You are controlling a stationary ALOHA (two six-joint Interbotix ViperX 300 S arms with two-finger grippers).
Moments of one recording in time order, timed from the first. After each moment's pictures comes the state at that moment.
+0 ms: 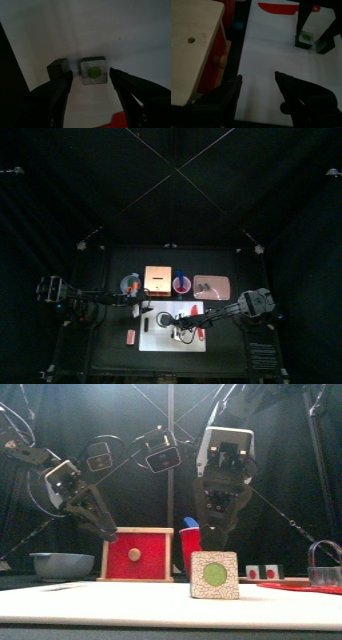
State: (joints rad) left arm 0.08 -0.19 1.06 -0.07 -0.24 -0.06; right arm 0.18 0.25 0.30 -0.11 0.70 0.46
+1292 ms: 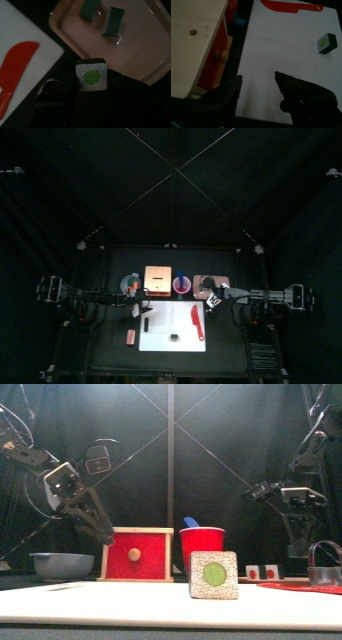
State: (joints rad) left arm 0.08 -0.19 1.07 -0.09 -0.24 -0.06; right arm -0.47 -0.41 1.04 -0.23 0.64 0.65
